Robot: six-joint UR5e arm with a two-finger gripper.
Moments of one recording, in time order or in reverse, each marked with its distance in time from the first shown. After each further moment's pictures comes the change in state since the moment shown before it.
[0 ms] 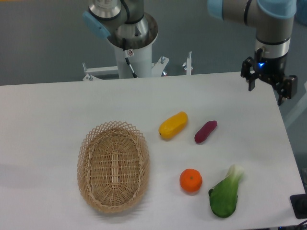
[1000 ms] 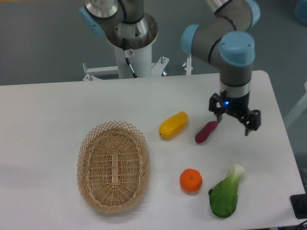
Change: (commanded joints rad) arm -0.144 -0.049 -0.040 0.175 0.012 -0.311
